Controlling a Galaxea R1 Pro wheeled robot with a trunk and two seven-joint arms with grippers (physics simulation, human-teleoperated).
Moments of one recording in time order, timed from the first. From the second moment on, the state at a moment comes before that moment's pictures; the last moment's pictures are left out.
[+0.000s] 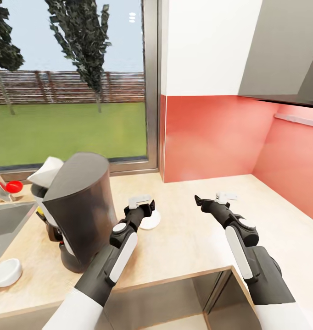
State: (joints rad) left arm -0.59 -0.17 -0.35 -1.22 0.37 0.31 0.34; right arm -0.53 -0.04 0.06 -1.47 -0.30 0.53 -0.07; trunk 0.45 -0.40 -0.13
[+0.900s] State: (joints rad) left arm -0.59 -0.17 -0.35 -1.19 0.41 0.31 0.34; right arm -0.53 -0.04 0.06 -1.47 -0.30 0.53 -0.07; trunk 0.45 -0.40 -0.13
